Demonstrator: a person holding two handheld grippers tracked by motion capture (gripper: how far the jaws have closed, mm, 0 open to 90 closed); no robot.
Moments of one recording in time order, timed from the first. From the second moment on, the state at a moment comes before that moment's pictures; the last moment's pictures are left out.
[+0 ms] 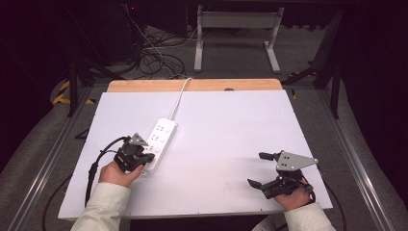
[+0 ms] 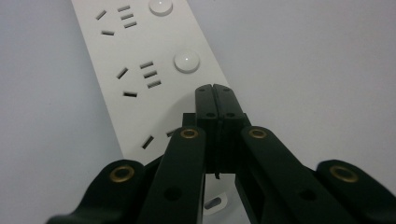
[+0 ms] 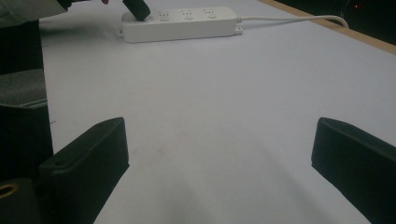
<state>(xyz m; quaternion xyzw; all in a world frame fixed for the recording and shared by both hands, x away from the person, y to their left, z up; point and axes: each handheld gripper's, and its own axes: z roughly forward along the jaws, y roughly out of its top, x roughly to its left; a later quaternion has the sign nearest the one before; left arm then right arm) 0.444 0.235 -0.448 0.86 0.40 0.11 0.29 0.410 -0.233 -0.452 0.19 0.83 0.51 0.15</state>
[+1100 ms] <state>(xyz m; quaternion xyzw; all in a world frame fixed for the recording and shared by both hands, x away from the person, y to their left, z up) 0.434 0.237 -0.452 0.86 0.40 0.13 0.30 0.410 -0.232 -0.452 0.19 0.83 0.50 0.15</state>
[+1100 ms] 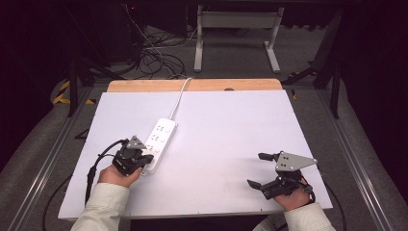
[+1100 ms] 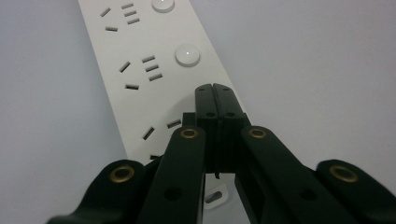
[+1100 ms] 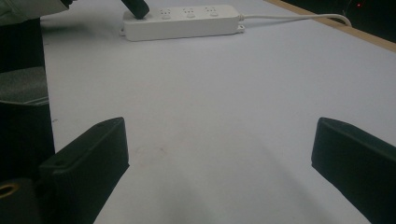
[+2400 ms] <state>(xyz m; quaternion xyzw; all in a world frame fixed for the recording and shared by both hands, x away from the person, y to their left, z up) 0.445 0.227 -0.434 0.84 0.39 0.17 0.34 0.412 -0.231 -0.454 0.20 0.83 0.50 0.14</state>
